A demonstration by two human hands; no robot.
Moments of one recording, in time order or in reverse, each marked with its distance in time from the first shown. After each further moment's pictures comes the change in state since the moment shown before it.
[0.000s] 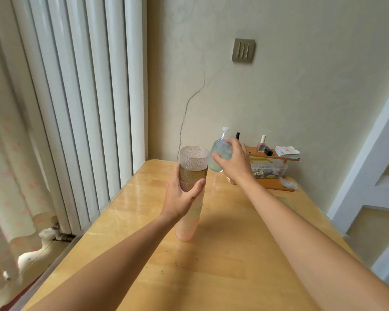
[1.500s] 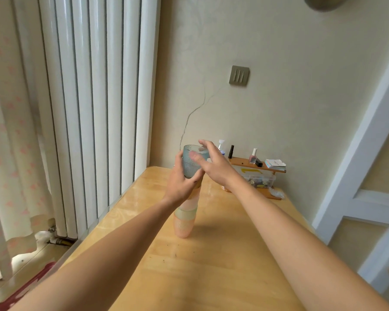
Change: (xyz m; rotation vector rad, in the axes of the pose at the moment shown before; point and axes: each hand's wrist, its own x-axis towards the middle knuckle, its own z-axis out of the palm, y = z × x) left_hand 0.012 0.055 -0.008 0.083 -0.021 0.011; right_hand -0.055 -0.098 -0.033 0.160 -0.379 -0.096
